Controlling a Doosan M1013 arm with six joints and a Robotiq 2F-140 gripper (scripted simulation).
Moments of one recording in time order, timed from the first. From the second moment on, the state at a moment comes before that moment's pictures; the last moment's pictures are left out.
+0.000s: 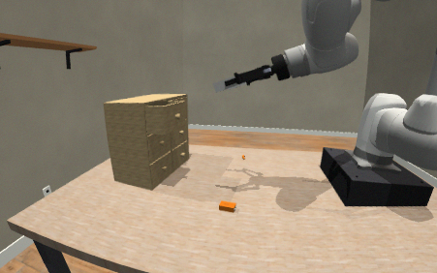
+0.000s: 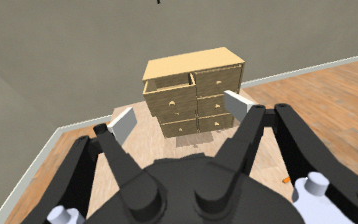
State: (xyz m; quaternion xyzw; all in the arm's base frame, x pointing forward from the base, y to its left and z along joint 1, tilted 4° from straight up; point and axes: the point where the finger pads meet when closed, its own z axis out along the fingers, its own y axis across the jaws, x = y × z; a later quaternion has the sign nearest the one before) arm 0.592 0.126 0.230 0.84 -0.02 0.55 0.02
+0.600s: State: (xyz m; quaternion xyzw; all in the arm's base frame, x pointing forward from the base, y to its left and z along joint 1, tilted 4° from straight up) arm 0.591 0.126 0.230 0.84 -0.02 0.54 0.02
